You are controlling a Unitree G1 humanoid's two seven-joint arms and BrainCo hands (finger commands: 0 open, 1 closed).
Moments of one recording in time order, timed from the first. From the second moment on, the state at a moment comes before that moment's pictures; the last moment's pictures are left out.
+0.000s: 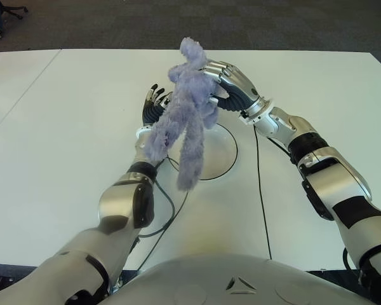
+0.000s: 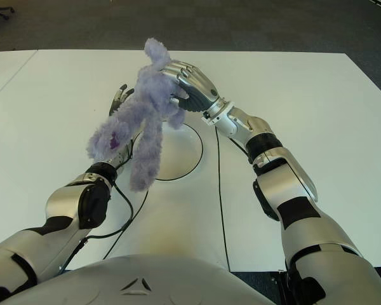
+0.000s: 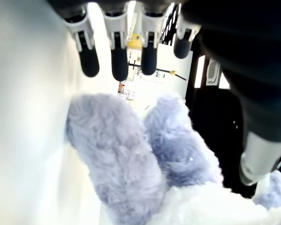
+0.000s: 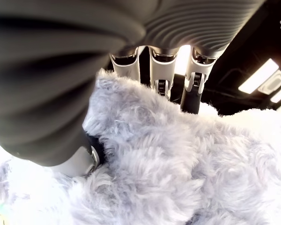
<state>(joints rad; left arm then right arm) -0.70 -0.01 0.35 1.26 -0.05 -0.45 -0.01 -0.88 -0.38 0.48 0.99 -0.74 -0.98 -0.54</state>
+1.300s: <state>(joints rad) -0.70 -0.01 0.35 1.26 -0.06 -0.45 -0.01 -0.82 -0.38 0.33 0.77 -0.63 -1.06 -0.46</state>
